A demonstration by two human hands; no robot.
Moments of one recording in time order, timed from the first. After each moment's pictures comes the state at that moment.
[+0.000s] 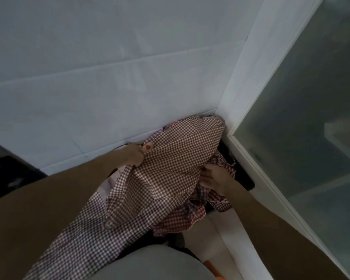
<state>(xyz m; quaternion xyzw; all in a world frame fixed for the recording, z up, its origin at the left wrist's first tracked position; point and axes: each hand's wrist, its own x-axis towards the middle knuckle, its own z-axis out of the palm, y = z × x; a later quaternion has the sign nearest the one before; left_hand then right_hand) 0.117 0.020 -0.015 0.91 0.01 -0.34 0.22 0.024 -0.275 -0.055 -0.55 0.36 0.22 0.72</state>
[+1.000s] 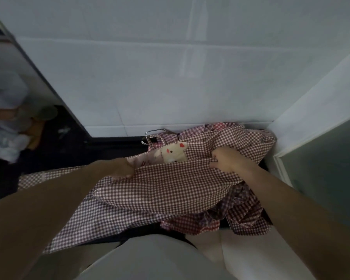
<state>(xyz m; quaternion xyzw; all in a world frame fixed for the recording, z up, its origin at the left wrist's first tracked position) 0.026 0.119 -0.070 0.87 0.16 -0.42 0.22 0.139 -0.224 -0.041 -0.93 -0.23 0.28 -0.01</state>
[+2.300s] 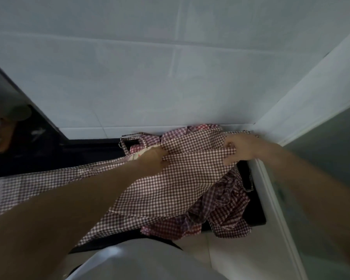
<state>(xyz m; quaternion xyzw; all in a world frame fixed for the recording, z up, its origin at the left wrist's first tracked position) 0.084 -0.013 -0.070 0.95 -0.05 -0.18 0.25 0.195 -0.316 0.019 -0.90 -0.29 0.31 0.07</state>
